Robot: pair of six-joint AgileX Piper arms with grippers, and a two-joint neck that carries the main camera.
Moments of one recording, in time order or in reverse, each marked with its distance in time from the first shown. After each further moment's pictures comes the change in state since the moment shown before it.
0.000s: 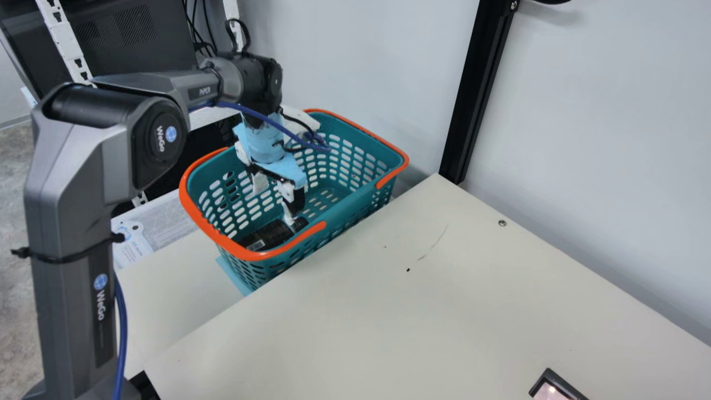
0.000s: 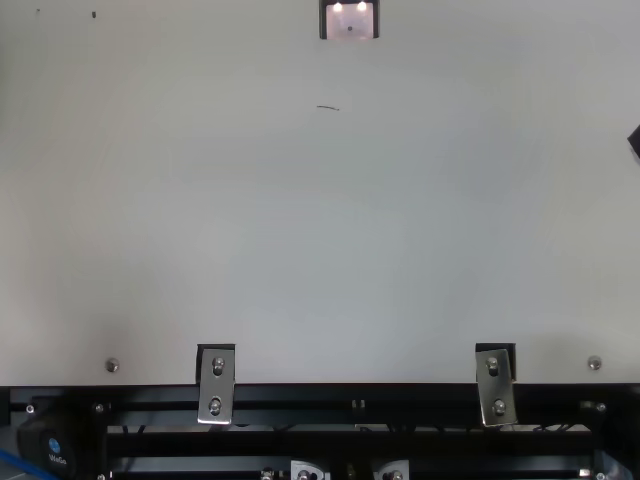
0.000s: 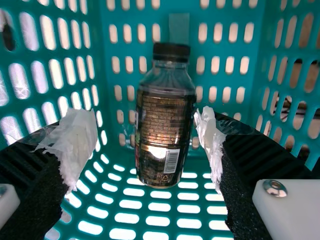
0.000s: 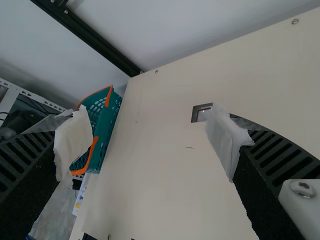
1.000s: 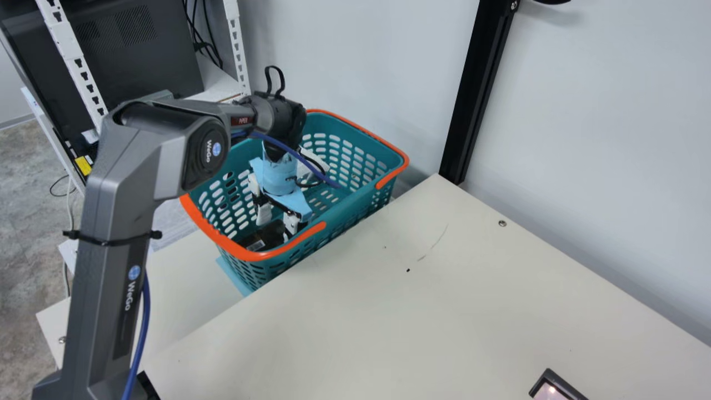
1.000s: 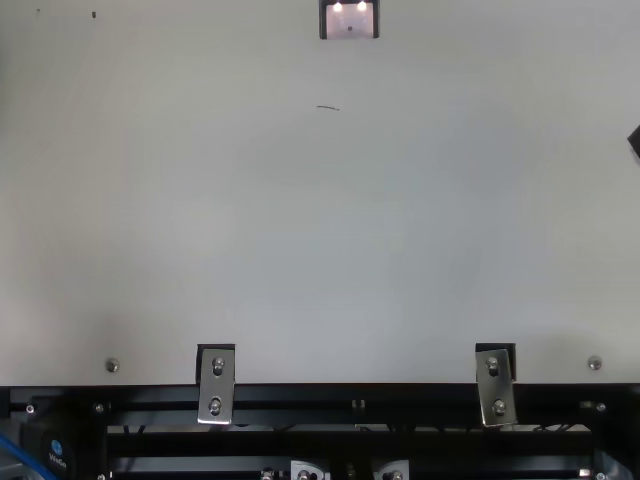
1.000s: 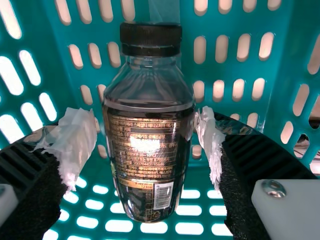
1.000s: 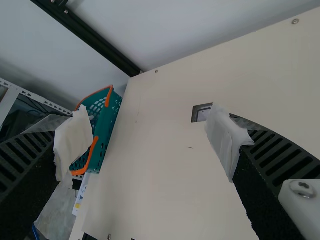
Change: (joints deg) left arm -2.0 11.5 -3.3 4.1 0.7 -1.6; right arm 0.0 0.0 0.0 0.0 0.0 0.0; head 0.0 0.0
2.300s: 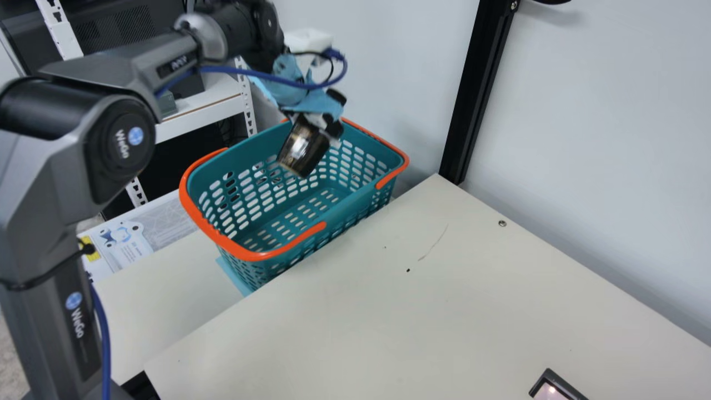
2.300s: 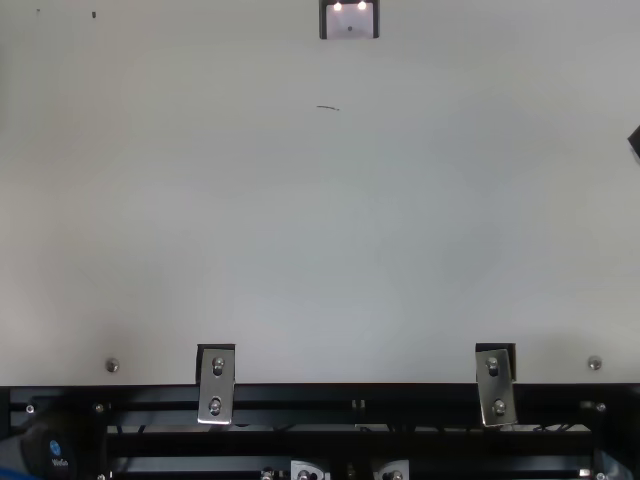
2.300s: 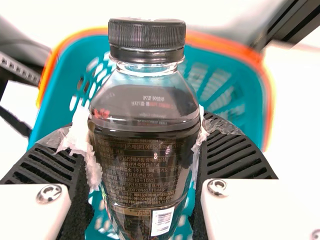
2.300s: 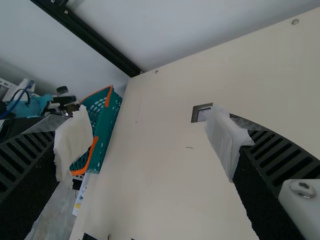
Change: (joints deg) left arm -0.5 -24.5 -3.0 -18.8 -9.6 -7.6; right arm 0.0 0.0 0.0 0.0 0.0 0.0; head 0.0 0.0
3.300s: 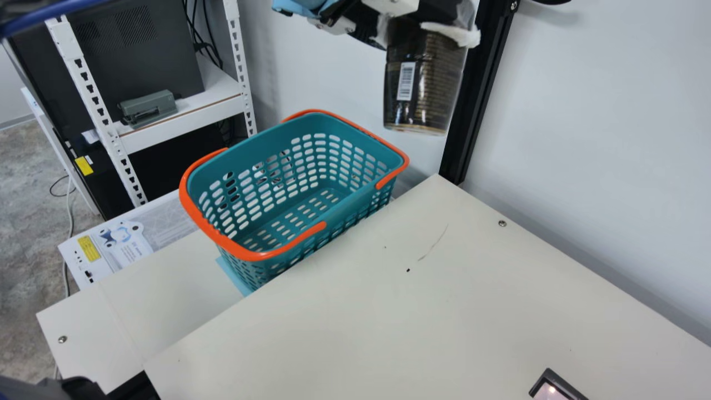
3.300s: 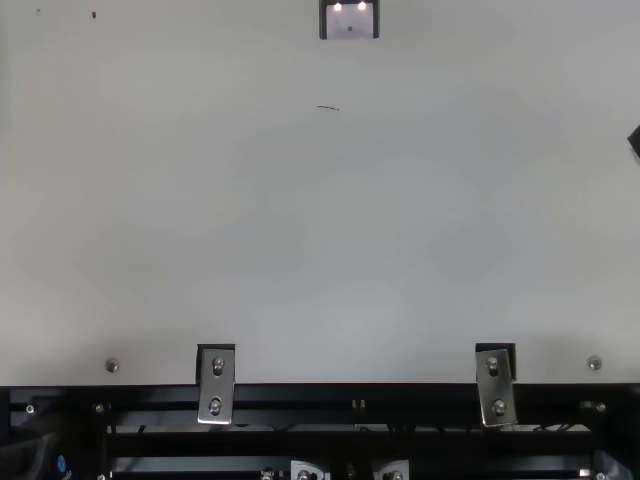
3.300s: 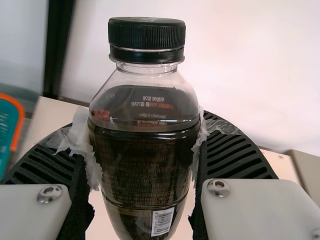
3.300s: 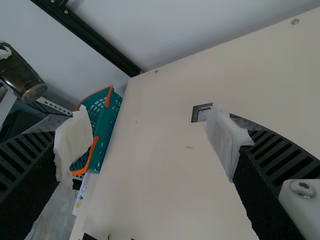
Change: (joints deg) left arm -15.2 -30.3 1.6 -22.8 11.5 -18.4; right arm 0.0 0.0 0.0 0.0 0.0 0.0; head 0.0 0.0
